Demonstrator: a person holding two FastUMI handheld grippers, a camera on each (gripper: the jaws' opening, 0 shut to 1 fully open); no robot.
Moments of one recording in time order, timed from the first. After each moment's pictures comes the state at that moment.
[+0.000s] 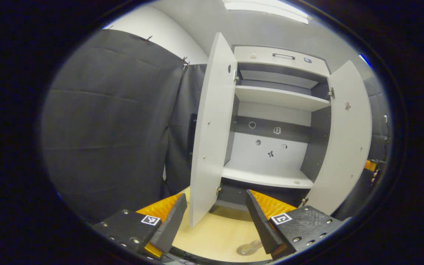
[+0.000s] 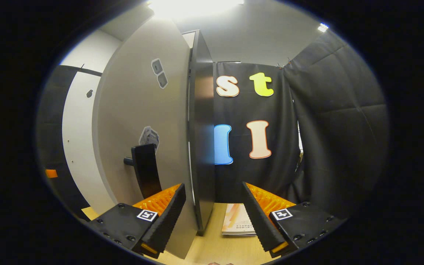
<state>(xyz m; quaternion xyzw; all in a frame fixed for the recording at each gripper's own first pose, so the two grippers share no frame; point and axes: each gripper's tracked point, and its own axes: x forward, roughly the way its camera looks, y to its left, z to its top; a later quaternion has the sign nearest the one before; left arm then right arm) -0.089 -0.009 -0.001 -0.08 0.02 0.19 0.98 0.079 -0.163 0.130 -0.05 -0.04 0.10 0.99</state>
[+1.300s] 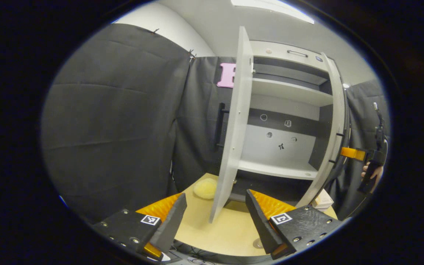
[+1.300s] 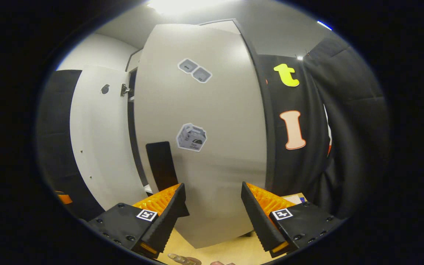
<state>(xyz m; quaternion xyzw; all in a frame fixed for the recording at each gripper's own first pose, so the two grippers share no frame) -0.112 0.077 -0.026 -0.10 0.05 0.21 0.97 0.090 0.040 0.111 -0.01 -0.01 0.17 0.99</state>
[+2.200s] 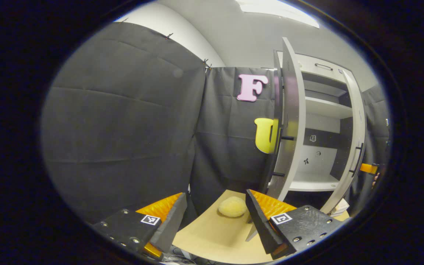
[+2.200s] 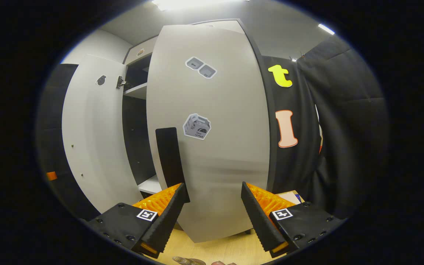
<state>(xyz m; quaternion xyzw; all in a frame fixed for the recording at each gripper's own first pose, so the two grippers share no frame) -0.085 0.222 0.008 -0.06 0.00 0.21 0.97 0.088 0.040 0.091 -0.01 -0.02 0.09 1.00</state>
